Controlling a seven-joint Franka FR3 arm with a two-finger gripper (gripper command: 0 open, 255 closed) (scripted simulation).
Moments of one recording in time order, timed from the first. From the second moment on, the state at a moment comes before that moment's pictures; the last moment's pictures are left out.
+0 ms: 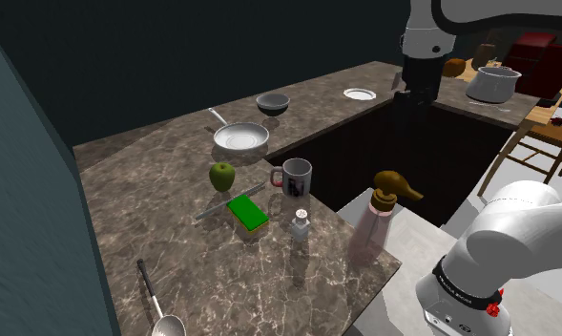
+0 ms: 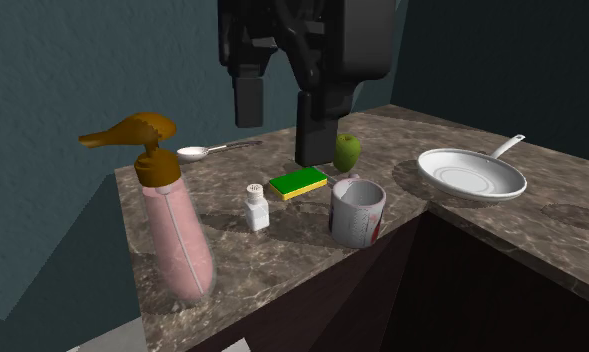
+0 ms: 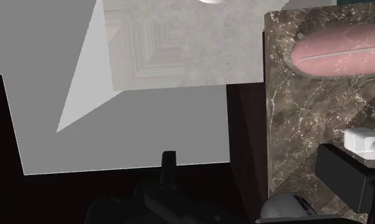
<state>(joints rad) -0.01 -0.83 0.01 -2.36 -0.08 1.43 0.03</state>
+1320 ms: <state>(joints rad) 0.10 -0.57 0.37 -2.51 0.12 1.89 0.37</state>
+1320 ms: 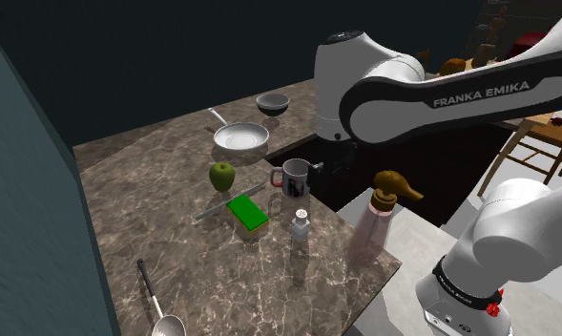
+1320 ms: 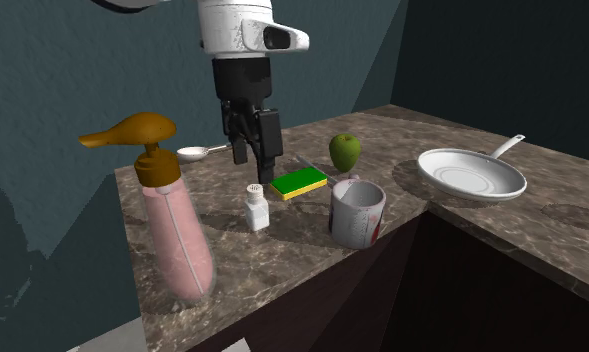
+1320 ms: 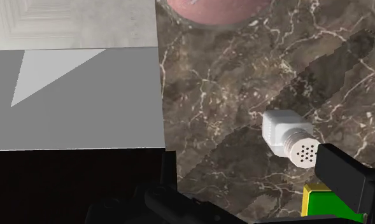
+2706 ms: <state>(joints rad) 0.09 -0.29 0.54 -2.51 0.07 2.19 0.56</state>
